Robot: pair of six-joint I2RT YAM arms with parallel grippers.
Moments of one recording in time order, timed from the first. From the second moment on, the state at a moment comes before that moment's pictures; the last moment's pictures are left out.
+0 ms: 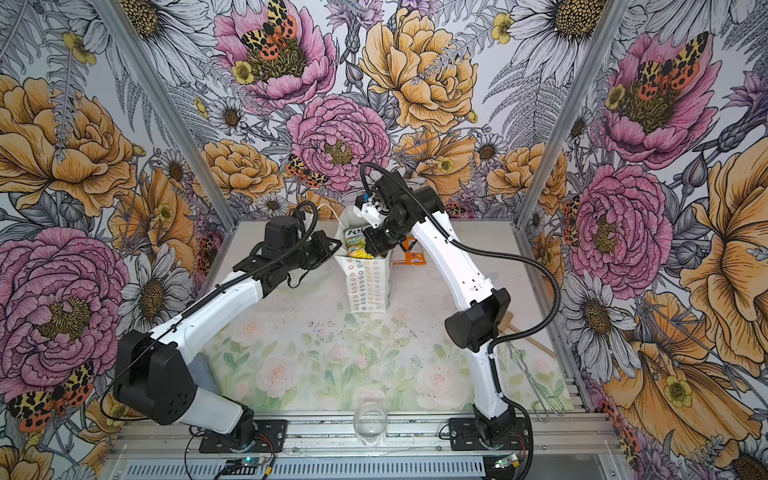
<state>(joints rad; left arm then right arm) -0.40 1.49 1.23 -0.19 0.29 -0.90 0.55 2.12 2.54 -1.48 -0.36 -0.08</state>
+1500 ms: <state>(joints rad) -0.40 1.48 1.22 -0.19 0.27 -0.90 0.55 2.02 2.61 -1.52 -0.21 0.05</state>
